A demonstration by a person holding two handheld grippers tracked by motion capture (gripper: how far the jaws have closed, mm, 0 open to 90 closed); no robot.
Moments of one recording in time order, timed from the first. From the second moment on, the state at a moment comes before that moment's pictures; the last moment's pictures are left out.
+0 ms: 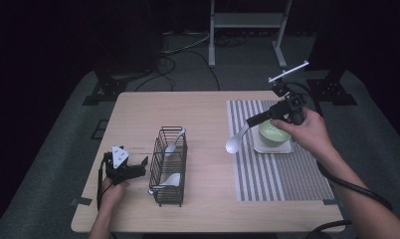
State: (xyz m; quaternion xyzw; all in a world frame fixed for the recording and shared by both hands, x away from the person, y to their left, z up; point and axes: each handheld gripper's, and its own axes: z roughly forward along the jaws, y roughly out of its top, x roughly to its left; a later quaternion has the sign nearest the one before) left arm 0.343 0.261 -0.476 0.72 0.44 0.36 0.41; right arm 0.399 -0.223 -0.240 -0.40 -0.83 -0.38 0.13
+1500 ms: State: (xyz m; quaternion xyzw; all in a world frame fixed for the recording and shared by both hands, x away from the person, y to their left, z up) left arm 0.343 0.260 -0.476 0.72 0.44 0.36 0.41; right arm 0.412 -0.276 -0.248 -0.45 -0.80 -0.39 0.11
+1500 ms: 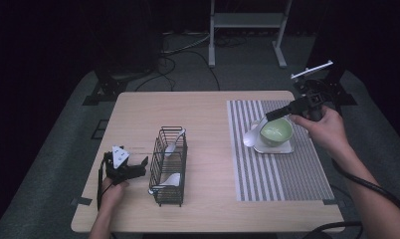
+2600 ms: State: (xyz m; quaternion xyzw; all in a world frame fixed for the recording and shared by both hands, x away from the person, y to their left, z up) left arm 0.343 0.260 -0.476 0.72 0.44 0.36 0.41; right arm 0.438 -0.332 -0.277 -0.52 -0.74 -0.41 0.11
